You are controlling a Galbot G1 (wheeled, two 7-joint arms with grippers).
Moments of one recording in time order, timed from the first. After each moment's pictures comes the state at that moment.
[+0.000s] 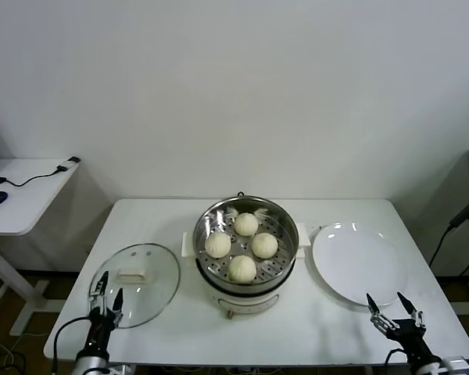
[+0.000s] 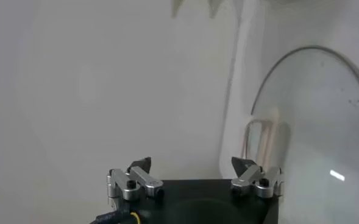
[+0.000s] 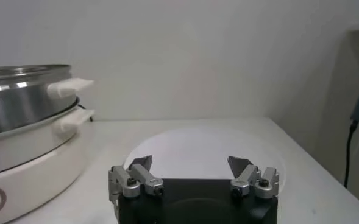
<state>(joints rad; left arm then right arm) 1.60 -1.32 -0.64 -1.73 1.19 0.01 -0.33 -1.79 0.97 0.67 1.85 0.64 0.16 0.00</state>
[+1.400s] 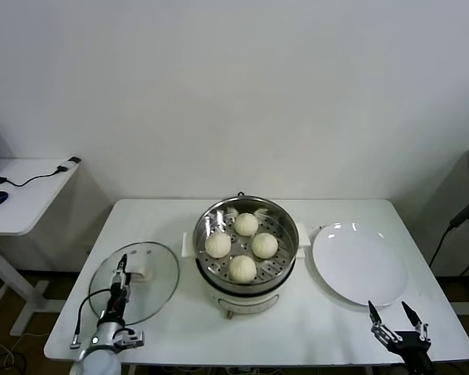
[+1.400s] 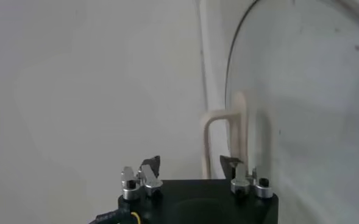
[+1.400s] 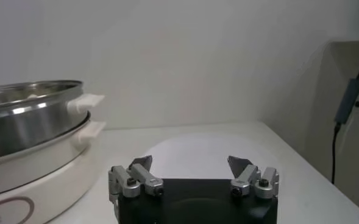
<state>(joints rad) 1.30 -1.31 -0.57 -1.39 1.39 0.07 -0.35 -1.91 1.10 0.73 1.99 0.58 0.14 0.00</state>
